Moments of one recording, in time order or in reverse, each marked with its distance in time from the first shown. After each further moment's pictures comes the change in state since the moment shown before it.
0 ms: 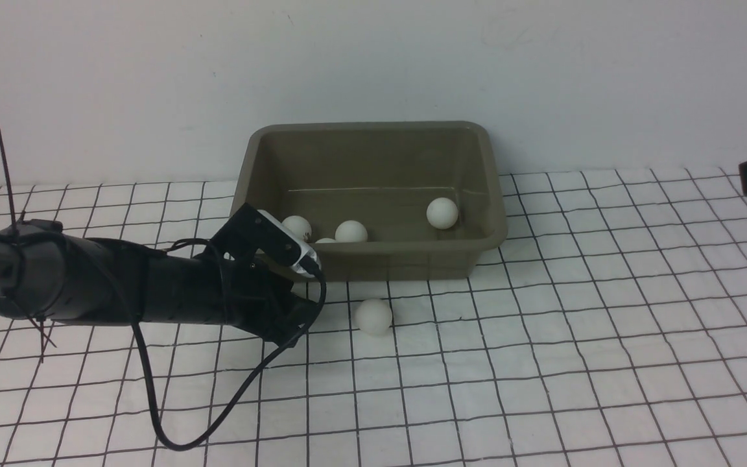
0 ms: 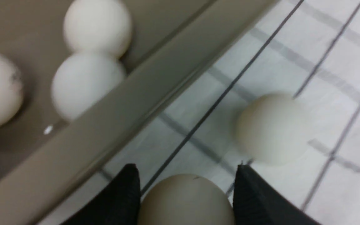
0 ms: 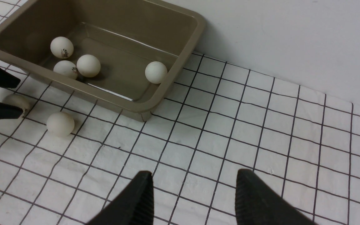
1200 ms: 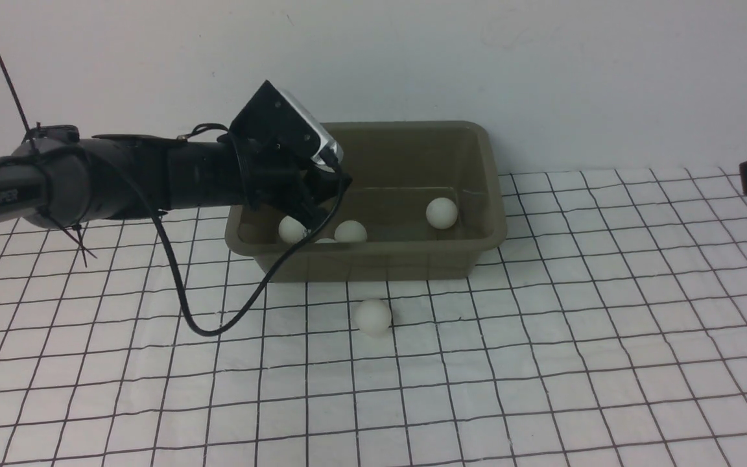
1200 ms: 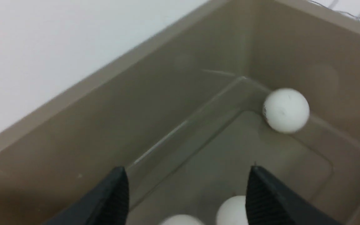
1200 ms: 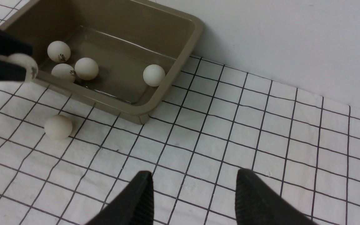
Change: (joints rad) right arm 0.000 0.000 0.000 0.000 0.002 0.000; left arm 0.001 0.084 -0.412 0.020 -0.069 -0.119
